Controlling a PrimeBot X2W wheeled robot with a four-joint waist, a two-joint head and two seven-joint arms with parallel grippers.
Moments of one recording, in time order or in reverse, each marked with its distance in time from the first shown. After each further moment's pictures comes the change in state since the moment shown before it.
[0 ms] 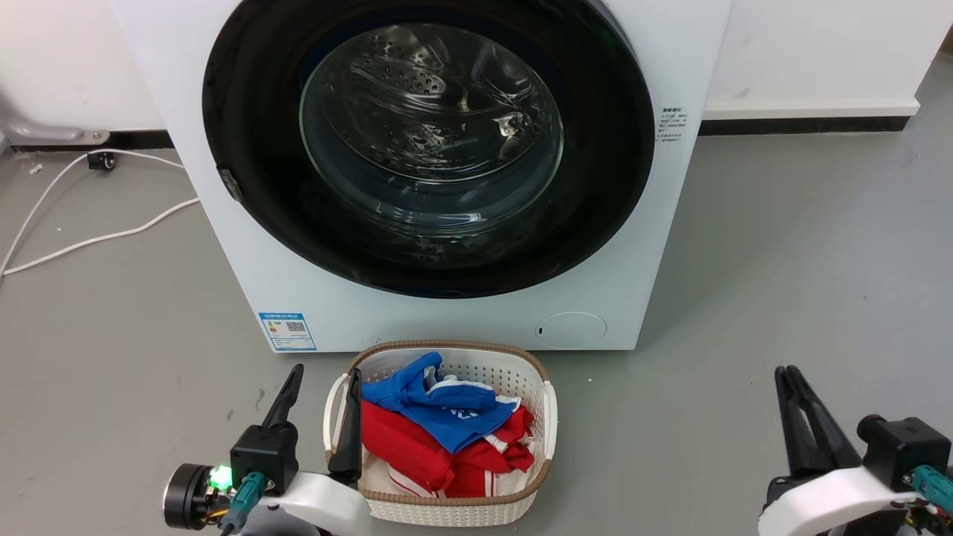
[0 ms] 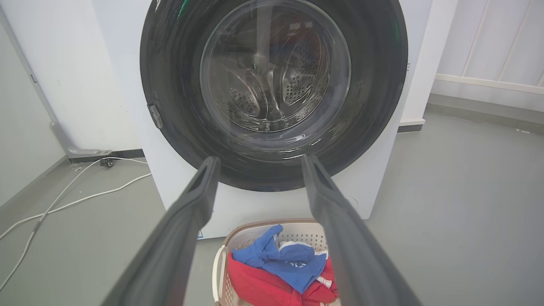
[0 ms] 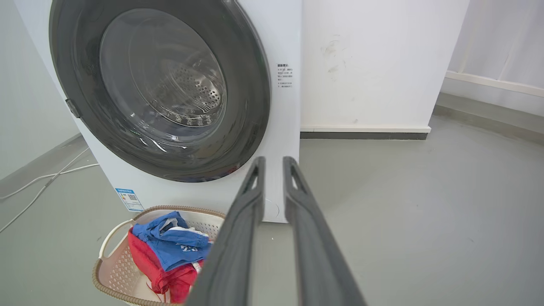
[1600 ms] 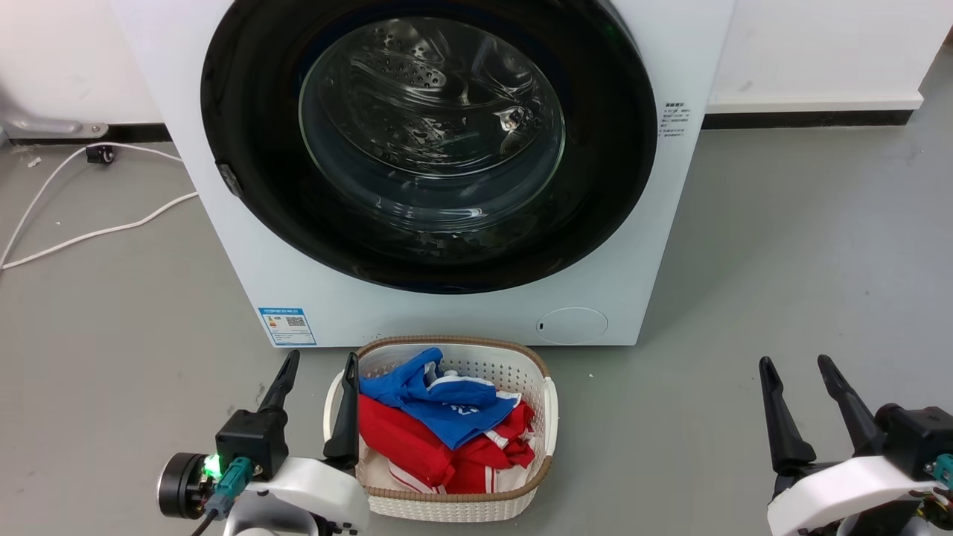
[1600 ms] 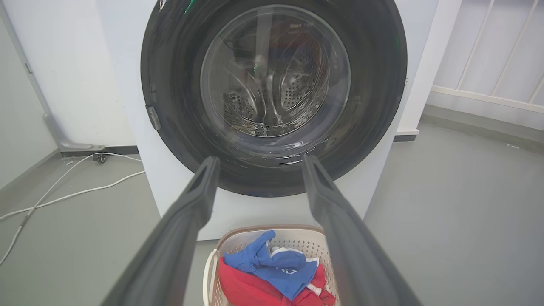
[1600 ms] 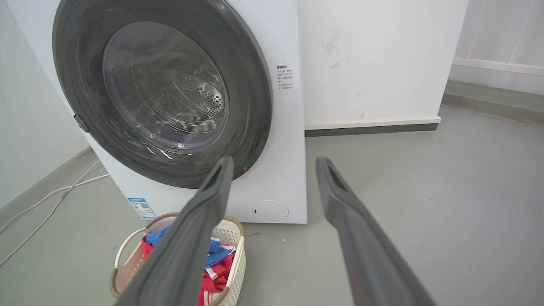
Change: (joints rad) left arm -0.010 0.041 -0.042 -0.069 -0.099 0.037 0.047; right arm -0.012 -0.020 0.004 -0.024 0.104 -0.002 0.039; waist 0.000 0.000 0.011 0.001
